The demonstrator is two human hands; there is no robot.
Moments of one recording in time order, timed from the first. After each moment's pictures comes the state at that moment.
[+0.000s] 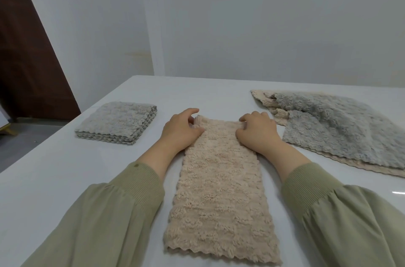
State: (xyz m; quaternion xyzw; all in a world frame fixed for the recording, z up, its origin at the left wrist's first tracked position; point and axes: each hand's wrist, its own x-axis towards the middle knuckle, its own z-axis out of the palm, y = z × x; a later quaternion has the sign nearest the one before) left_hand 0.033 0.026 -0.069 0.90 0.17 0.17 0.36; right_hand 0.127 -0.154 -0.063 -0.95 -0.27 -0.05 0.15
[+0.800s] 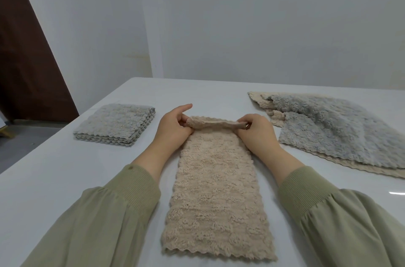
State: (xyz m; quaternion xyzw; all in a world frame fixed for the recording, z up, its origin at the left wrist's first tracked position) left_hand 0.027 0.030 -0.070 0.82 0.14 0.26 0.49; right_hand 0.120 -0.159 -0.068 -0.87 -0.26 -0.09 0.40
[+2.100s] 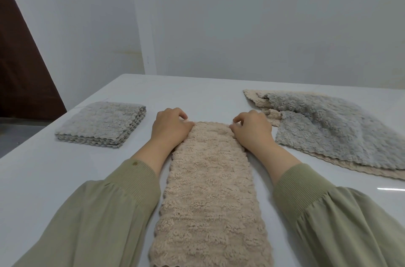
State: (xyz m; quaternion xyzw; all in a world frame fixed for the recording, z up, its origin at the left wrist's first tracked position) left_hand 0.059 0.034 -0.074 0.91 0.23 0.18 0.28; right_hand 0.134 -0.150 -0.064 -0.95 -0.21 -0.08 0.23
